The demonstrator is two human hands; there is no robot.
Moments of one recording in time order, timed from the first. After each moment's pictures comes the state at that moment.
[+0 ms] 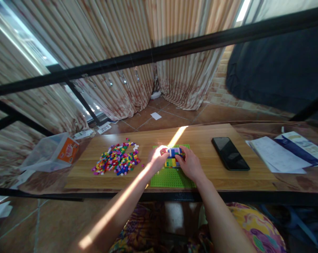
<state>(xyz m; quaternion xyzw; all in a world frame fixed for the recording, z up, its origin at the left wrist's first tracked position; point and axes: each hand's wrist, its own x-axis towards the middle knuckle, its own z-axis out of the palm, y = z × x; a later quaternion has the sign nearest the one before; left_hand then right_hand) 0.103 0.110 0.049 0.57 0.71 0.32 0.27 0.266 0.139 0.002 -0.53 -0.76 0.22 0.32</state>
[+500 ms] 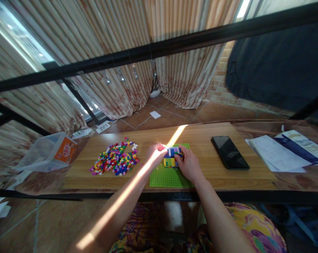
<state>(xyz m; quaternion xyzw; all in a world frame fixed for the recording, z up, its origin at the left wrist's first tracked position) 0.099 0.130 0.028 0.48 0.72 0.38 0.34 0.263 0.135 0.003 -0.53 -0.75 0.21 0.33</state>
